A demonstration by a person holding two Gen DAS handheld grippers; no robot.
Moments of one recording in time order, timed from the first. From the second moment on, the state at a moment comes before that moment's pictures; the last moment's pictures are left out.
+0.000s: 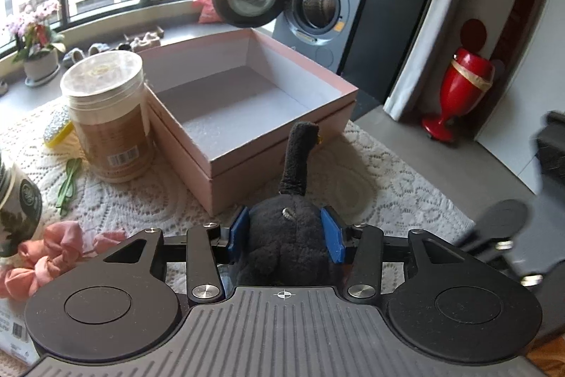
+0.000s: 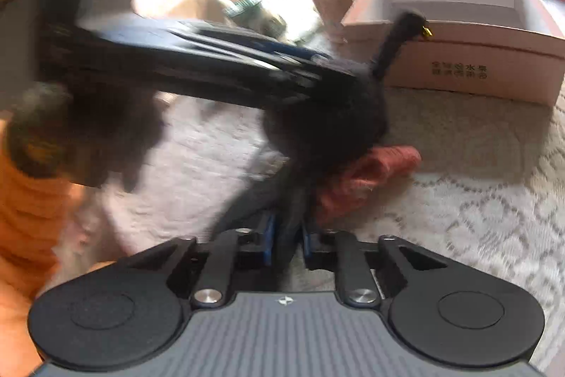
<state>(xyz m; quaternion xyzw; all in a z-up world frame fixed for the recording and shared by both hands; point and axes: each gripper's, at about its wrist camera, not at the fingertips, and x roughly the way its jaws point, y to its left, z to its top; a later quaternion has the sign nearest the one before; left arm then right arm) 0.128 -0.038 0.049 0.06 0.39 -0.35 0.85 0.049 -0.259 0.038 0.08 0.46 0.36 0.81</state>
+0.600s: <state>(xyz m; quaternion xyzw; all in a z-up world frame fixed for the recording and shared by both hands) 0.115 -0.024 0.049 0.04 0.41 -0.35 0.84 0.027 -0.320 0.069 0.12 0.41 0.27 0.86</state>
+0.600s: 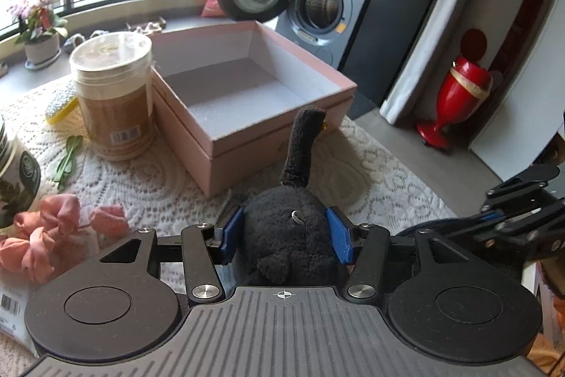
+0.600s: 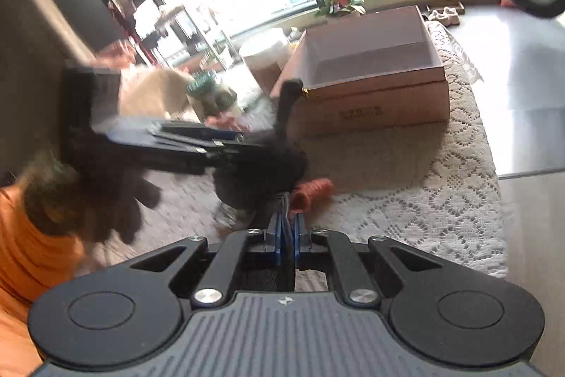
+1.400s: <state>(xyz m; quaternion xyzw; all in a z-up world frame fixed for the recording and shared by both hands) 0.102 0.065 0.085 -0.05 0.36 -0.27 0.89 0.038 -0.260 0.071 0.09 0.40 0.36 0.84</state>
